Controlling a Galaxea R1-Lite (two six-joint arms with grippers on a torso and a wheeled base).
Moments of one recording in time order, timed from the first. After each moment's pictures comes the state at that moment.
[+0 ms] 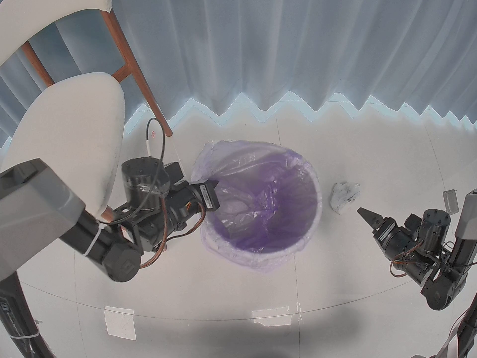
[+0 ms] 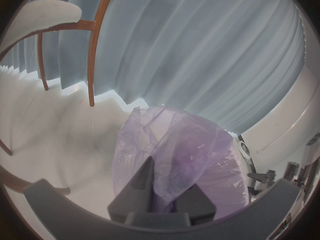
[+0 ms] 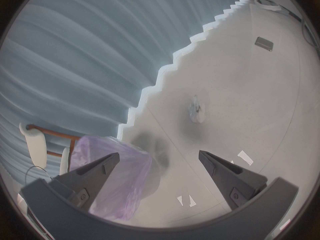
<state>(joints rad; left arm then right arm) -0.52 2.04 -0.85 -1.09 0.03 -0.39 0.26 1.99 -0.18 -1.55 0.01 0.86</state>
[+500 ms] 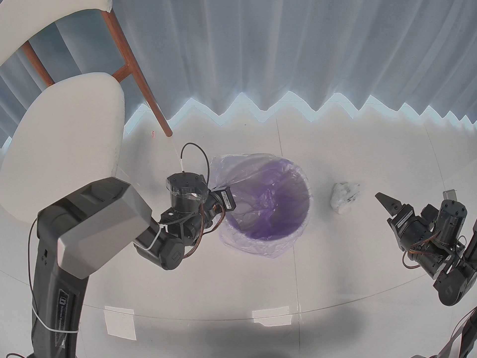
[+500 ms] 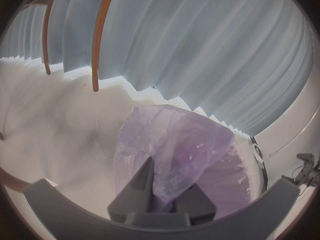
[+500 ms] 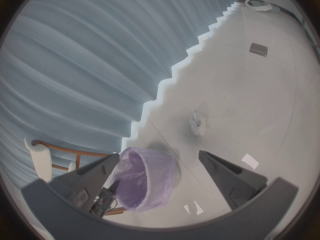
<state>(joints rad) -0.49 2.44 -1.24 -1.07 0.11 -0.41 0.19 1.86 -0.18 -1.50 0.00 0.90</state>
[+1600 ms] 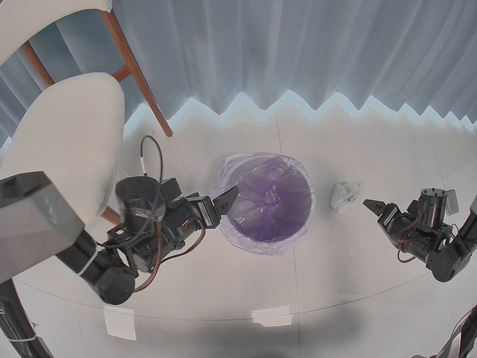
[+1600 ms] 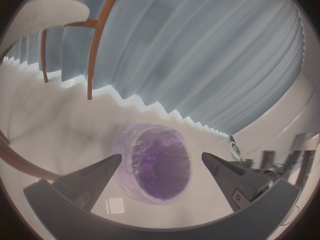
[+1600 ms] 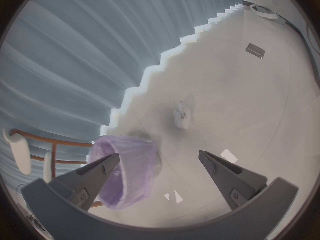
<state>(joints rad) -0.56 2.03 -0.70 -1.23 0.04 -0.44 0.16 1.89 -0.40 -1.10 0.00 0.82</state>
